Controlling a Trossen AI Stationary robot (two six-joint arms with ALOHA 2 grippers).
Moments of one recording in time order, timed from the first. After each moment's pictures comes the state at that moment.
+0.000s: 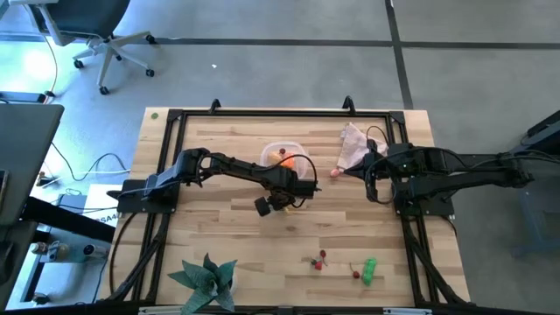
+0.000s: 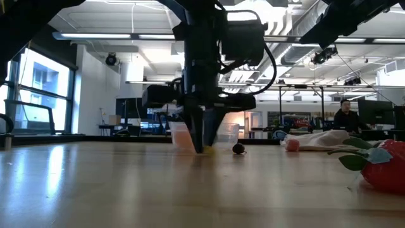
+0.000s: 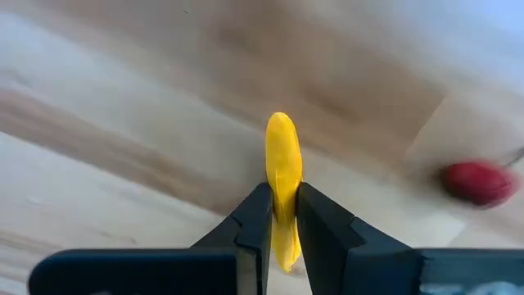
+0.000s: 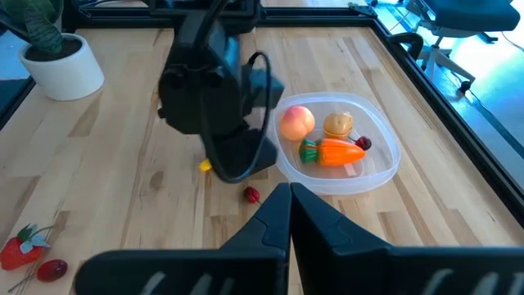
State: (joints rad) left arm 0.09 2.27 1.79 -1.02 -0.01 -2.04; right arm -0.02 0.67 0.64 -0.45 0.08 -0.01
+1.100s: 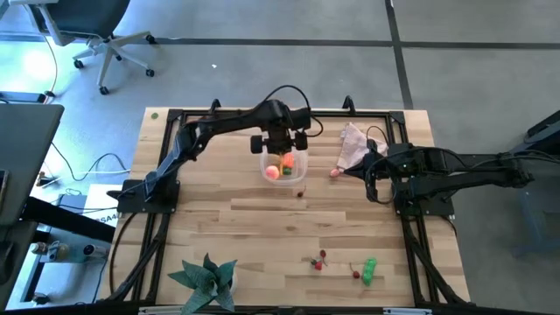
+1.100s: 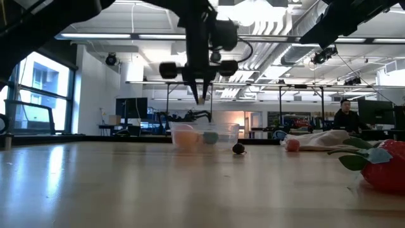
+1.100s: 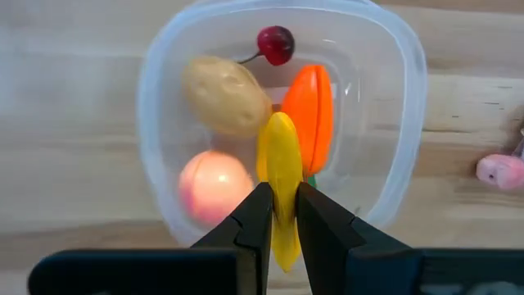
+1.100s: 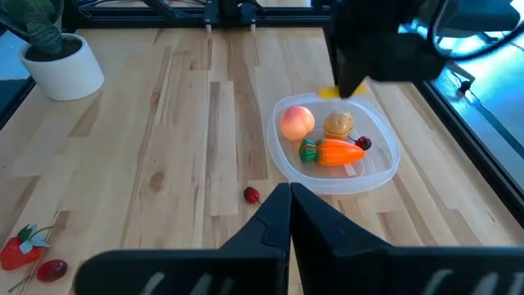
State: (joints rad) left arm 0.44 2.26 2.14 -1.36 0.05 -1.29; right arm -0.02 0.67 0.64 -0.45 0.08 -0.01
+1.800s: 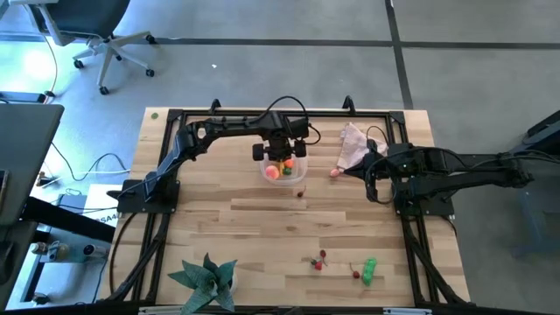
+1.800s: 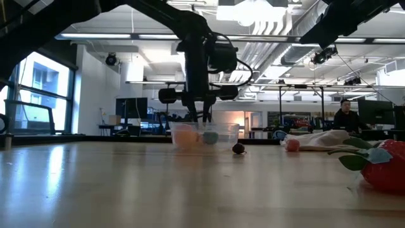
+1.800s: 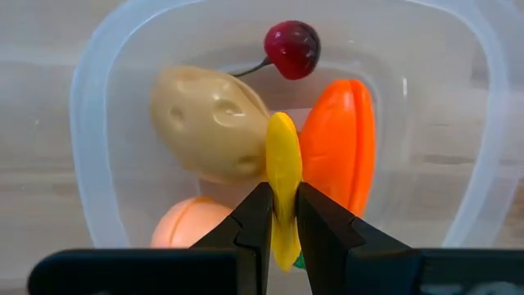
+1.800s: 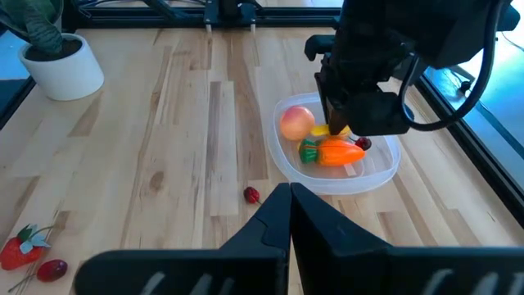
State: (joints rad) left arm 0.44 2.26 1.91 -1.12 0.05 -1.30; right arm -0.02 0.67 0.64 -0.45 0.08 -0.01
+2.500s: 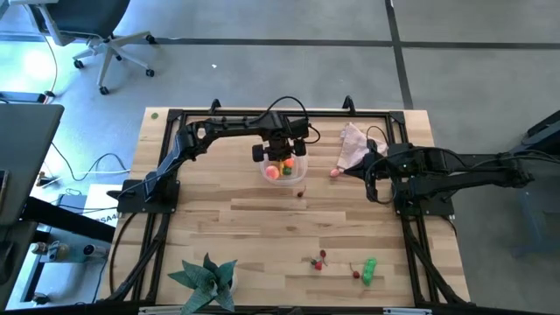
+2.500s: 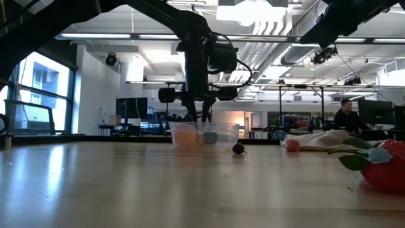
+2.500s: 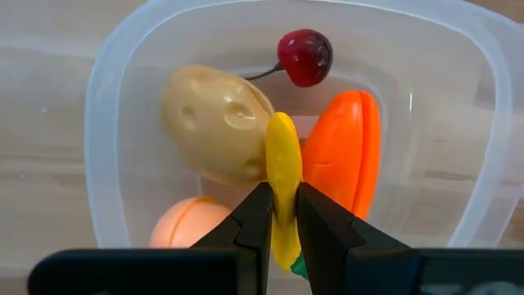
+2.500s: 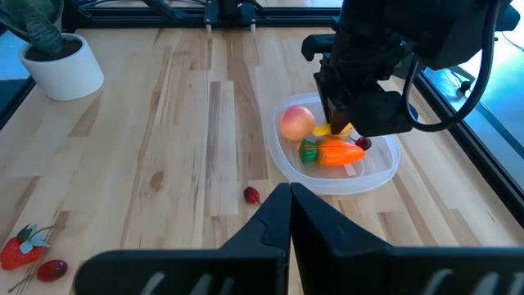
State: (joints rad) left arm 0.44 2.26 1.91 -1.13 0.03 -1.37; right arm -0.02 0.67 0.64 -0.45 0.08 -0.01
